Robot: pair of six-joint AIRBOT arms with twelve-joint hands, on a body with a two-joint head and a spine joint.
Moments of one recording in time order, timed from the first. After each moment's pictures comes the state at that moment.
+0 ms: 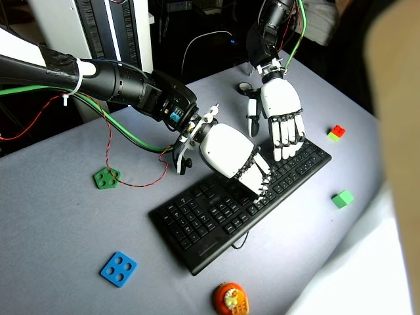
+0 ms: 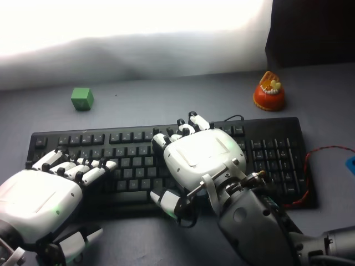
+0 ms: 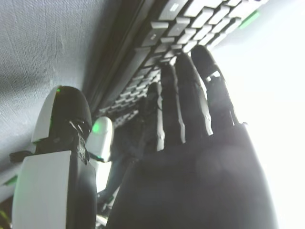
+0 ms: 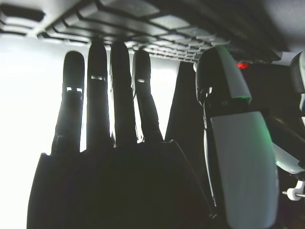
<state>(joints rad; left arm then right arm) 1.03 -0.98 0.78 -0.61 -1.07 1.48 -0.52 -1.58 0.98 1.13 1.00 -2.05</state>
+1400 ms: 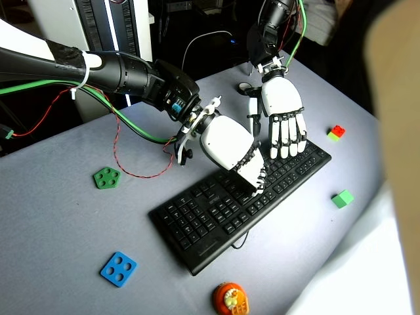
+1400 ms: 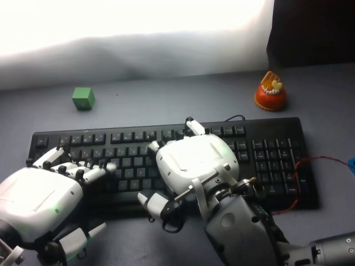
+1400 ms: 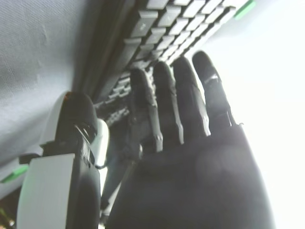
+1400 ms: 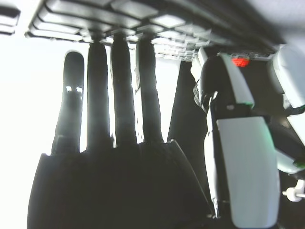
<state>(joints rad) 1.04 -0.98 0.78 -0.60 -1.09 1.47 -0.48 -1.61 0.94 1.21 1.08 -2.08</state>
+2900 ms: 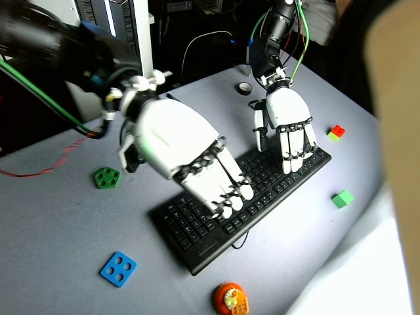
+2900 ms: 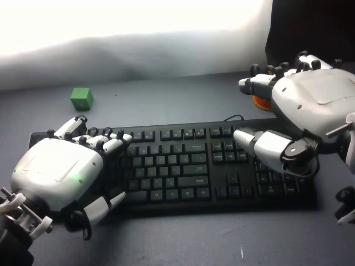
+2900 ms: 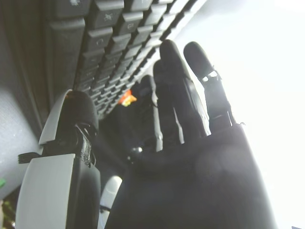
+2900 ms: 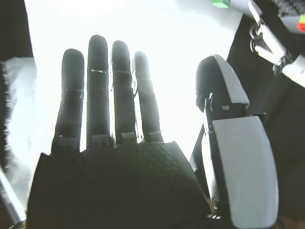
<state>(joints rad) 0.92 -1.08 0.91 -0.57 -1.11 1.51 -0.43 -1.04 0.59 1.16 1.02 -1.99</state>
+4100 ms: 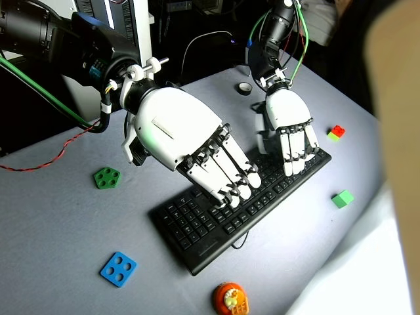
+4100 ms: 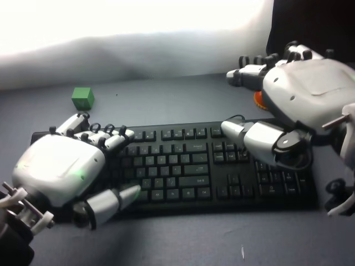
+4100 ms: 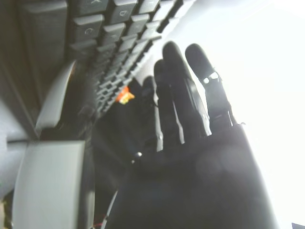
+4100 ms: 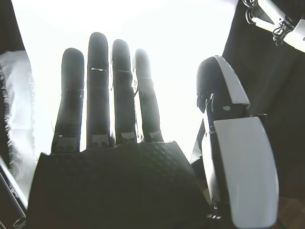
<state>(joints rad) 0.90 -1.06 0.90 -0.57 -1.08 1.52 -0.39 -1.03 0.59 1.12 1.00 -1.97</state>
